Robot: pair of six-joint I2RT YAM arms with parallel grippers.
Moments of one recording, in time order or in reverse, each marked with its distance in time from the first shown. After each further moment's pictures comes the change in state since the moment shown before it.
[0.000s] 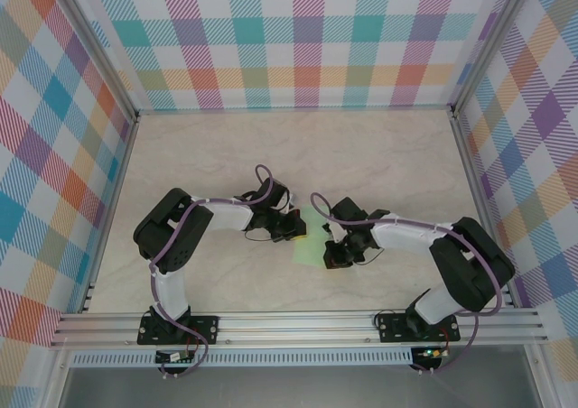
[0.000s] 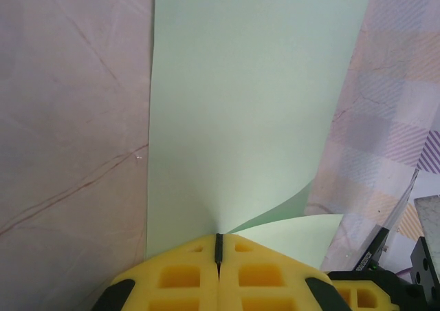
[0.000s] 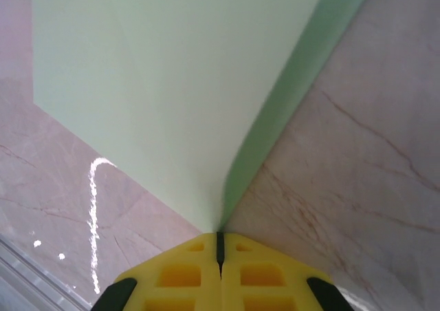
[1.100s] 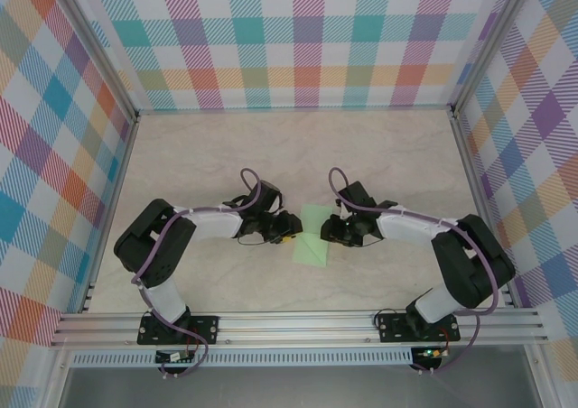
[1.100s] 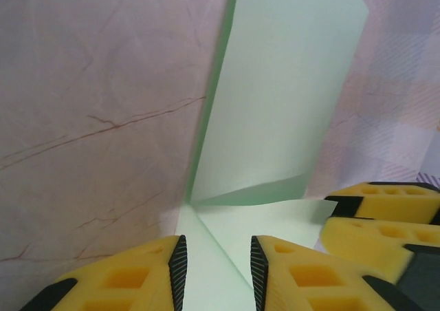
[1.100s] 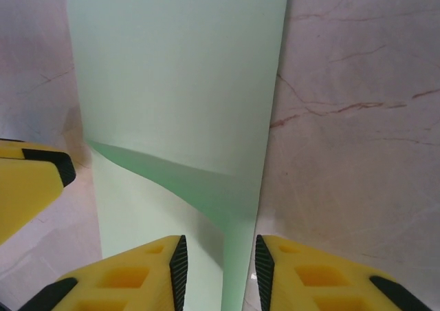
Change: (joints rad) left arm -0.008 -0.153 -0.106 0.014 -0.103 -0.138; right arm -0.113 0.029 0.045 0.183 0.085 0.278
